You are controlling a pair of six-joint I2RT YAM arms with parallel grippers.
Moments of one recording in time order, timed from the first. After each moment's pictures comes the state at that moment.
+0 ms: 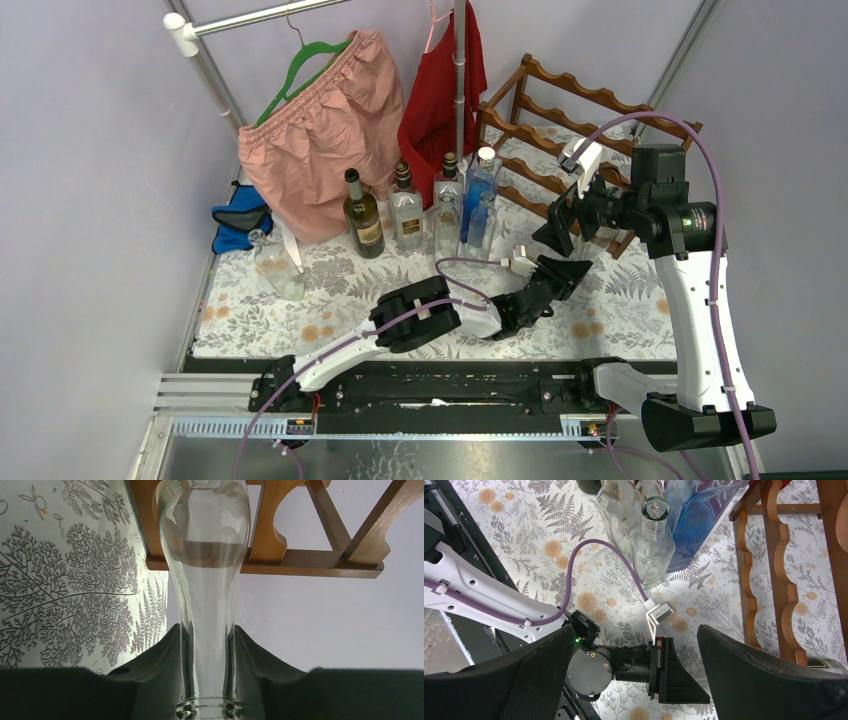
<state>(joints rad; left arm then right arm) -1.20 2.59 1.66 0.92 -0.56 -1.62 0.08 1.11 1.48 -1.11 -0.72 -0.55</state>
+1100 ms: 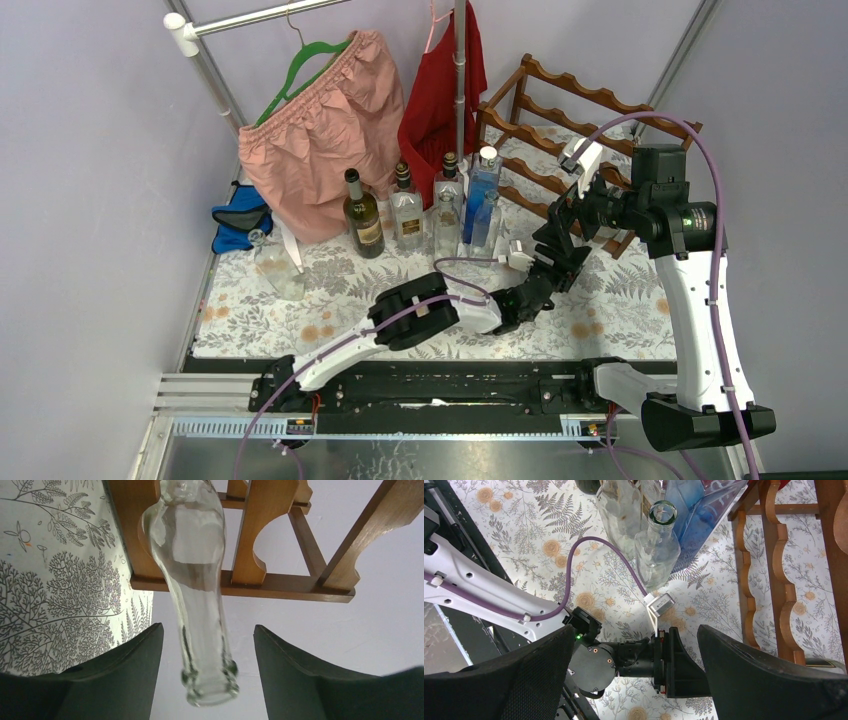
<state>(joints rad) -1.19 2.60 1.69 0.90 -0.61 -1.67 0.08 1.11 1.48 -1.11 -0.72 -0.55</state>
